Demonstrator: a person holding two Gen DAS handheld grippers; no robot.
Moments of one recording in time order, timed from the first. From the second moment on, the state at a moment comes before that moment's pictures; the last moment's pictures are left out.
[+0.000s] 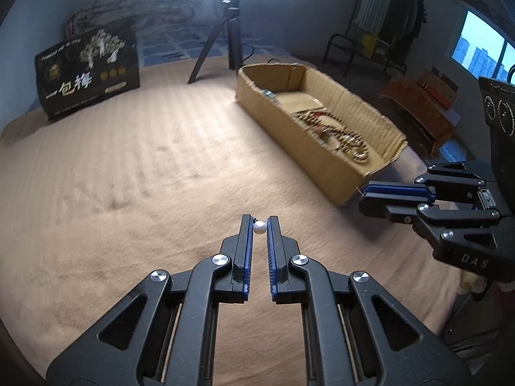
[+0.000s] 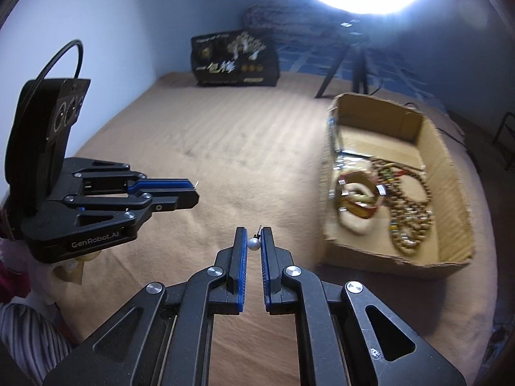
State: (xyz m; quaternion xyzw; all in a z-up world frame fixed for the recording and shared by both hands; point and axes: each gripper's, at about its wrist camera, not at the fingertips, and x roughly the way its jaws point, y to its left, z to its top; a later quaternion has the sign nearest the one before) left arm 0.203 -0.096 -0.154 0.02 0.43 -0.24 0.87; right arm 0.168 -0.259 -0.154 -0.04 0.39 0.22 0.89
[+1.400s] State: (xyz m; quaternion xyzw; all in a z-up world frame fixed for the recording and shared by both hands) left arm 0.243 -0.210 -0.123 0.04 0.41 -0.29 0.86; right arm 0.213 -0.363 -0.133 -0.01 0.38 0.12 0.92
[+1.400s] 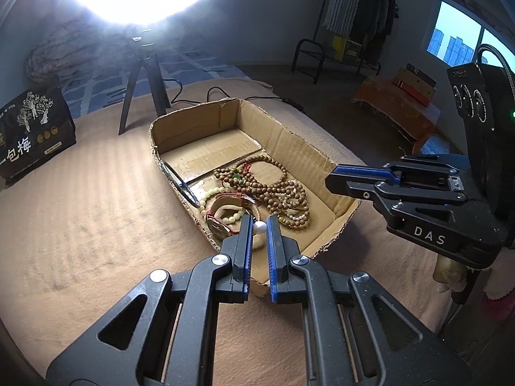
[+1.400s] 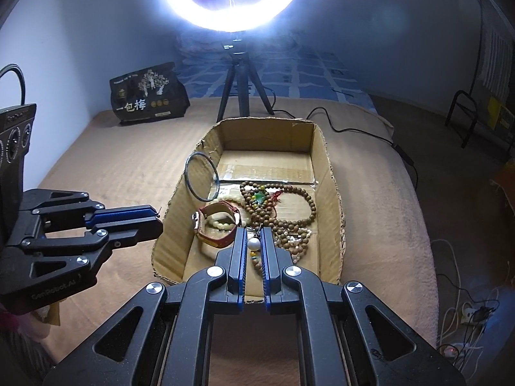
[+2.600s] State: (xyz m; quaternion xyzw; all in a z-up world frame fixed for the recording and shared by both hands) left arm 0.244 -0.204 -0.123 0.03 0.40 -0.27 0.87; right arm 0.215 -0.374 -0.131 -0.02 0.38 0.05 0.92
